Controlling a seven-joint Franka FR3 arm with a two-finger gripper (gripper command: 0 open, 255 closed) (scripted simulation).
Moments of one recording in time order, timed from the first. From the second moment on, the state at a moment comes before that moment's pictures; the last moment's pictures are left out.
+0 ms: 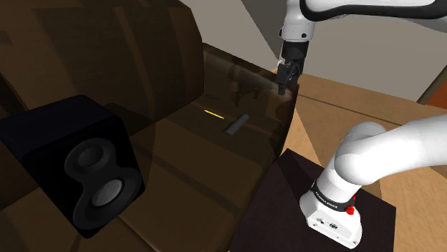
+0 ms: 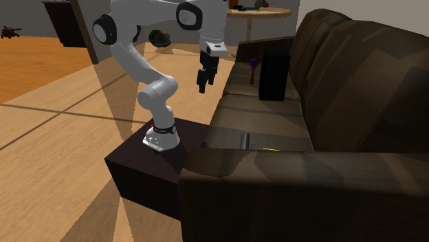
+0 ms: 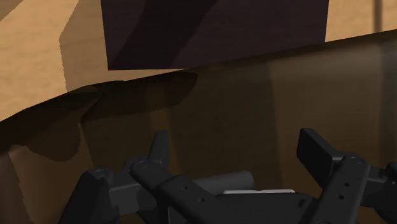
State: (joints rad) arm -0.02 -0.77 -0.05 -2.38 -0.04 1.48 -0.04
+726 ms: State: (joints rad) arm -0.13 -0.54 0.05 -2.44 0.12 1.77 0.43
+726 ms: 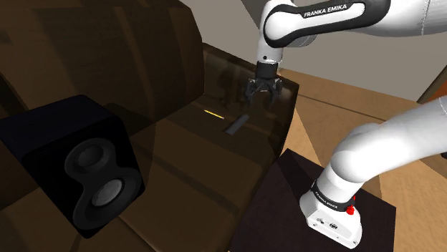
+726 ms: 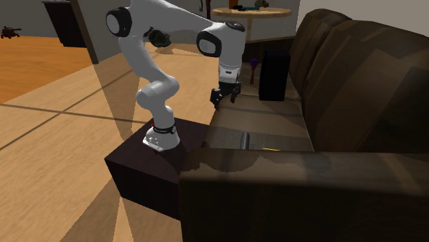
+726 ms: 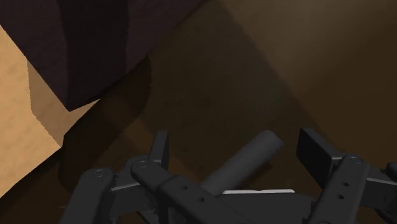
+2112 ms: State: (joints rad) arm -0.24 -0.04 0.10 -2.44 0.32 2.35 1.03
